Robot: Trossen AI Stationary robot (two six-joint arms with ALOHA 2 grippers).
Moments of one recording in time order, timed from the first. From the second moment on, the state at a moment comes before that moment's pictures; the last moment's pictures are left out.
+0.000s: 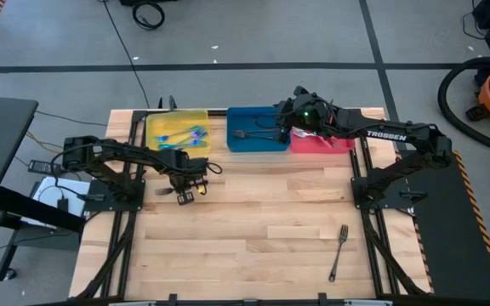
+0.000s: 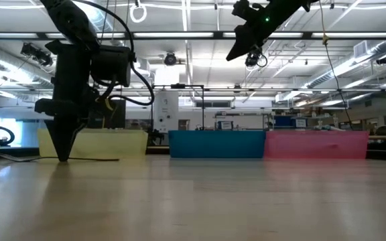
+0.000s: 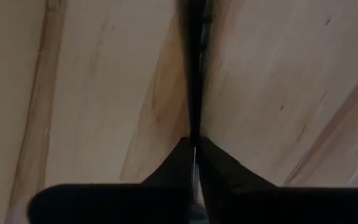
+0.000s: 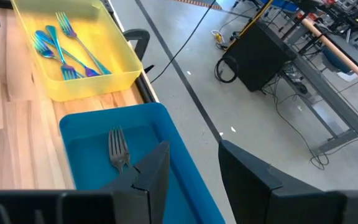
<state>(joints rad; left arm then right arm) 0.16 1.54 0.70 -0.73 -0.02 -0.19 -0.34 1.34 1.15 -0.29 0.36 -0.31</state>
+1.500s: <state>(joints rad) 0.43 1.65 1.20 -0.10 -0.02 0.32 -0.34 1.34 1.15 -0.29 0.37 -0.35</state>
